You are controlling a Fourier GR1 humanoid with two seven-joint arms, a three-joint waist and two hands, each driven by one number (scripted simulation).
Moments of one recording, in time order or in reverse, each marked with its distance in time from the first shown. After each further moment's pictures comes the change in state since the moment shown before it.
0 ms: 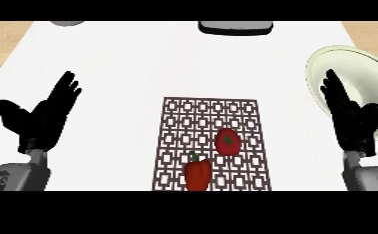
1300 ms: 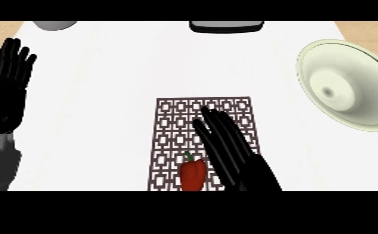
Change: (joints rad) left arm -0.081 0.059 0.149 -0.074 -0.038 0.039 -0.150; right arm -0.032 0.190 0.744 -0.640 0.977 0.037 0.438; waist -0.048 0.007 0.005
